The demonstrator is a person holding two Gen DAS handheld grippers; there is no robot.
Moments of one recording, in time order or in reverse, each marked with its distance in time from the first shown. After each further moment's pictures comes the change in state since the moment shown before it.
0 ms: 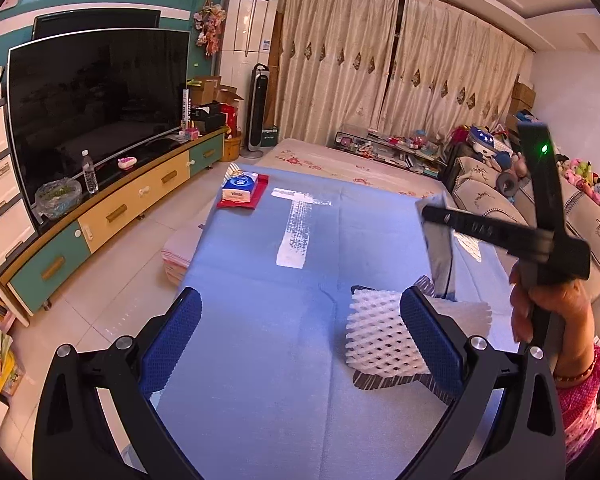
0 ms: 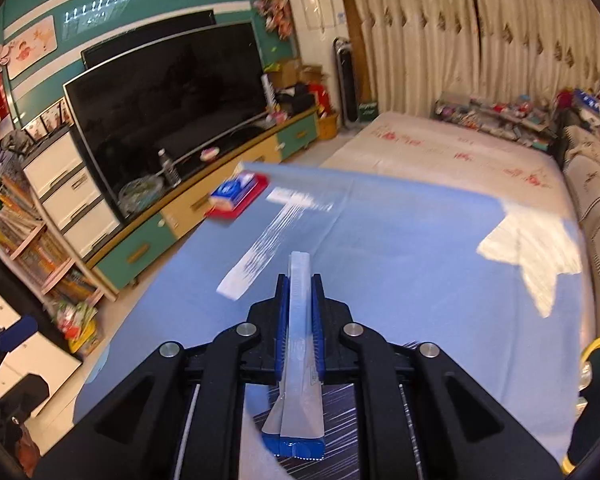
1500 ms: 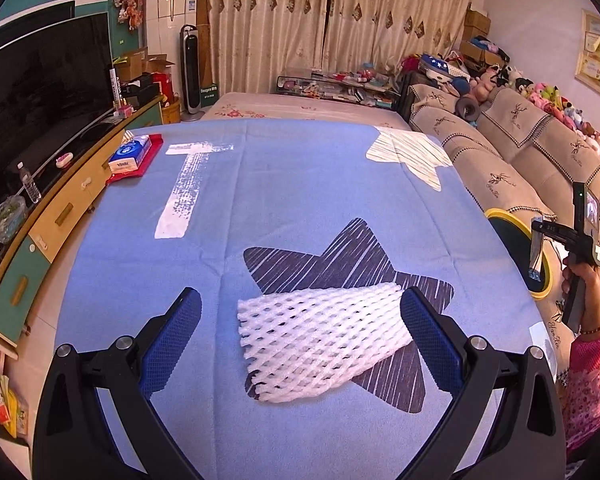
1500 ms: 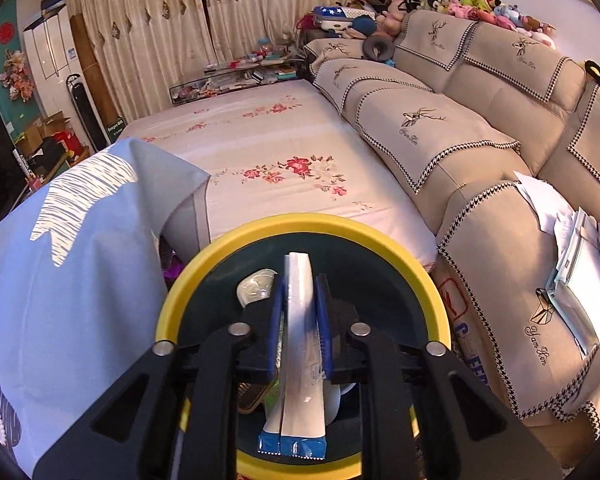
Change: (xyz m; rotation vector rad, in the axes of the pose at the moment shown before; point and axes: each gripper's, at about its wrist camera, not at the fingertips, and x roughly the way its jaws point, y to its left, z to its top) left arm 0.089 -0.095 -0.011 0.180 0.208 -0.125; right arm -0.102 -0.374 -0.165 0.548 0.047 -0.671
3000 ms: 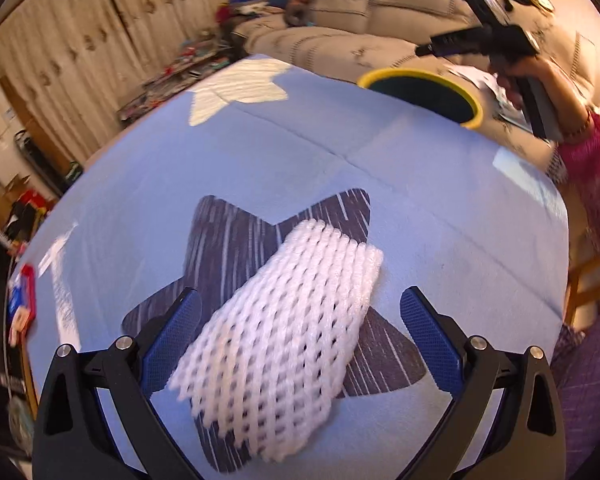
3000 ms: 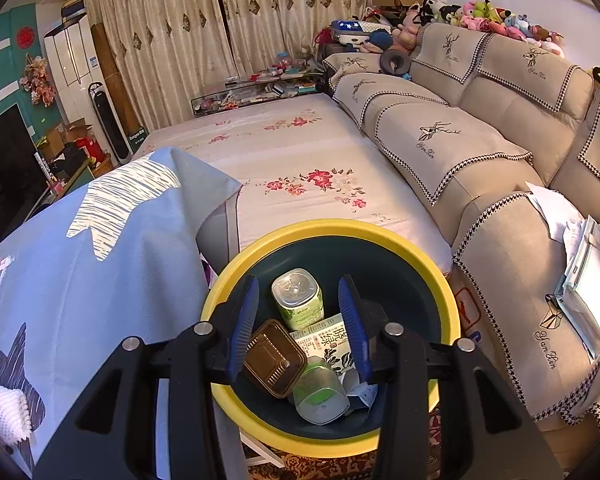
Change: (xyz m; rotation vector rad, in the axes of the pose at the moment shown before) left arm 0.067 -0.090 -0.019 0.712 0.149 -0.255; right arm -0.043 0.014 -0.006 -0.026 -0.050 0.078
